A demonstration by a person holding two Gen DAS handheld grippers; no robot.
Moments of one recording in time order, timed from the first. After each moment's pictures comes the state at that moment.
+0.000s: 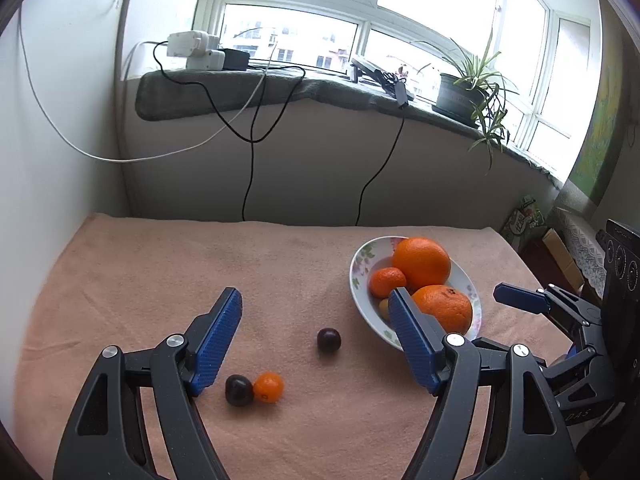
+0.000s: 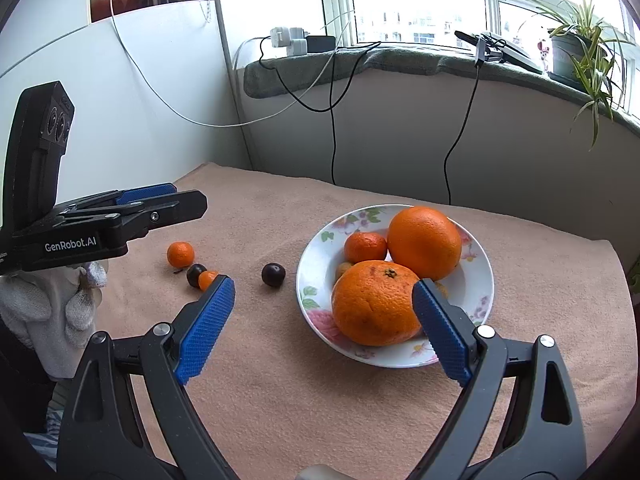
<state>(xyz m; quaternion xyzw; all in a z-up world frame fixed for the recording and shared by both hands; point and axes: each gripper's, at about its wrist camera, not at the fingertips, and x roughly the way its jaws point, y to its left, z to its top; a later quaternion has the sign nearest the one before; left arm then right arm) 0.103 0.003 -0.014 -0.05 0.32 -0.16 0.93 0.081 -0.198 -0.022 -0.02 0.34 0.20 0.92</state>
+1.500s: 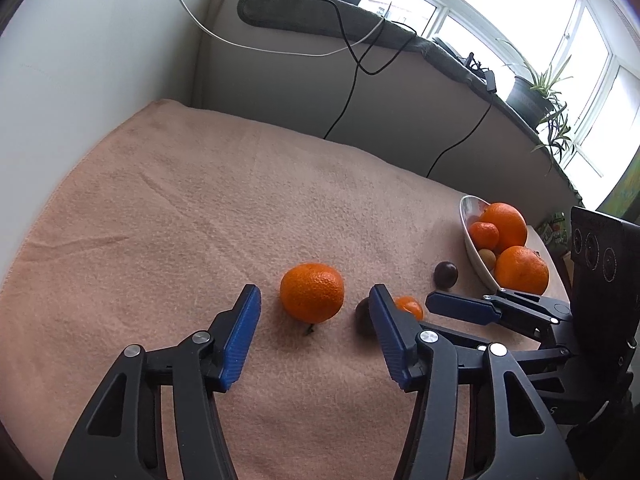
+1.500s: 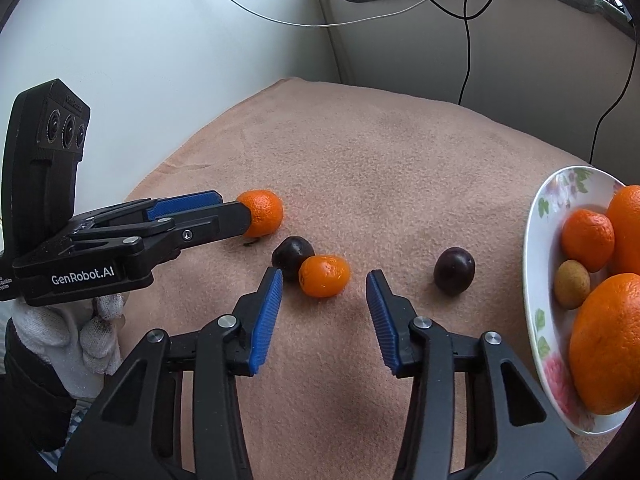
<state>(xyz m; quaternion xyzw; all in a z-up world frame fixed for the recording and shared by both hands) 0.106 0.093 -0.092 -0.14 0.40 -0.12 0.90 0.137 -0.070 -0.104 -0.03 0.45 0.32 0.83</state>
